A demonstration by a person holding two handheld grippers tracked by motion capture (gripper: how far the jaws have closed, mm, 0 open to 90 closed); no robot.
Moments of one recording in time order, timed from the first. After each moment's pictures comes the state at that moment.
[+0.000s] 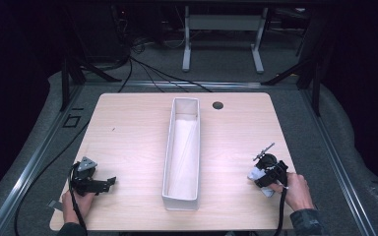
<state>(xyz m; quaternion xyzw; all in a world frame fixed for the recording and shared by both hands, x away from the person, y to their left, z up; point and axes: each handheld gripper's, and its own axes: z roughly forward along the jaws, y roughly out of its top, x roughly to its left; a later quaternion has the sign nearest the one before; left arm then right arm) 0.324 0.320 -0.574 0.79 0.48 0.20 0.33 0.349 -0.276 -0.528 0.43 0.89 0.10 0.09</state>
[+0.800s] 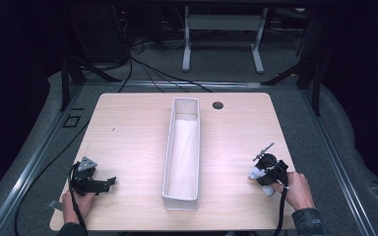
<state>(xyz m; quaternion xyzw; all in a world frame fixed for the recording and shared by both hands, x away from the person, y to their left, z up) 0.324 0.320 -0.574 0.79 0.48 0.20 0.33 0.346 -0.274 -0.523 0.42 0.90 0.09 0.11</state>
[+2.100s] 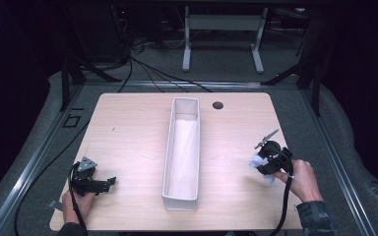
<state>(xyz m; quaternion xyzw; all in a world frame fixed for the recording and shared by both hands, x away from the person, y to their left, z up) 0.324 0.320 -0.574 0.79 0.48 0.20 0.33 0.351 -0.267 -0.465 0.40 0.90 0.11 0.13</state>
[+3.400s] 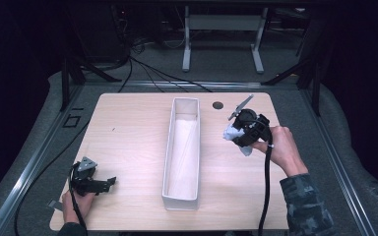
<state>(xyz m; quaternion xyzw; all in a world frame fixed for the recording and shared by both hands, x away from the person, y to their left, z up) 0.324 0.320 -0.574 0.79 0.48 0.20 0.33 0.382 -0.188 -0.370 0.30 0.92 0.16 0.17</state>
